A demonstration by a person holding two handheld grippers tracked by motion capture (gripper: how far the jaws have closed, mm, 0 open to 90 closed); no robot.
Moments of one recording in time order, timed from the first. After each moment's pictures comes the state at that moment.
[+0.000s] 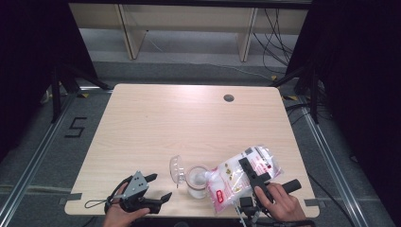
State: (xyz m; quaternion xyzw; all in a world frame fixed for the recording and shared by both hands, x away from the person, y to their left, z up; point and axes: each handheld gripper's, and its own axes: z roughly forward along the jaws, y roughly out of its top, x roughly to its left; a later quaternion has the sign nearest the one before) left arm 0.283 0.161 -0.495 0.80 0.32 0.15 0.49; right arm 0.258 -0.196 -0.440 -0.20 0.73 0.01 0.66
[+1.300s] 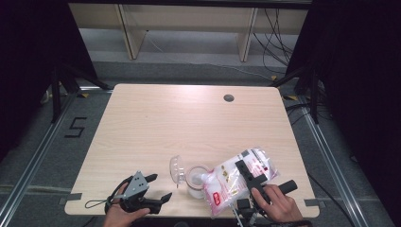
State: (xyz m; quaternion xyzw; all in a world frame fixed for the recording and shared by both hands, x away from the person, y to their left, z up) left arm 0.284 0.162 -0.495 0.80 0.31 0.16 0.49; right arm 0.257 -0.189 -0.443 -0.21 0.73 0.02 0.65
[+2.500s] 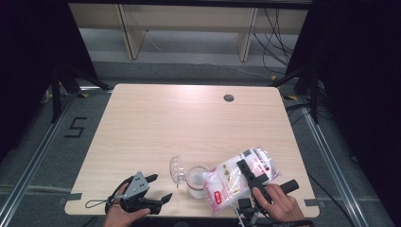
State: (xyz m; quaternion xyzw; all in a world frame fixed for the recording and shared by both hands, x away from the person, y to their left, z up) left arm 0.283 0.160 -0.496 0.80 0.31 0.16 0.49; right arm 0.258 -0.192 -0.440 -0.22 0.72 0.01 0.65
